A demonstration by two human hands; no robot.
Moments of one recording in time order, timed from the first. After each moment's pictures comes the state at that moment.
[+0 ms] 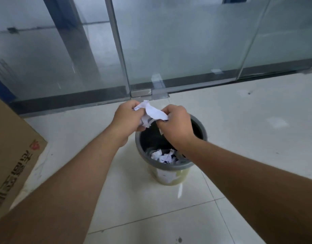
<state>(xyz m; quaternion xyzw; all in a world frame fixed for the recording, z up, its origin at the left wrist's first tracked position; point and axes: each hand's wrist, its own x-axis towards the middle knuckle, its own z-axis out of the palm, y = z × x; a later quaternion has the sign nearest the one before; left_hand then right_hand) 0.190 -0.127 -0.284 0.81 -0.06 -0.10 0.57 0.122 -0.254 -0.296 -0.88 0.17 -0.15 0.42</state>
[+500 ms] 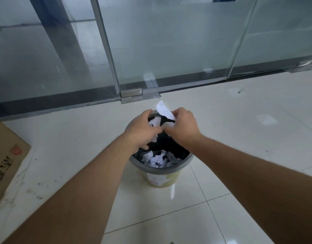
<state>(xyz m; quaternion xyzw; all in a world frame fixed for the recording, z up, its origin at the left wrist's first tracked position) 0.180 -0.180 -0.319 0.85 -0.11 -0.21 0.47 0.123 -0.310 -0.316 -0.89 0.23 -0.10 0.39</state>
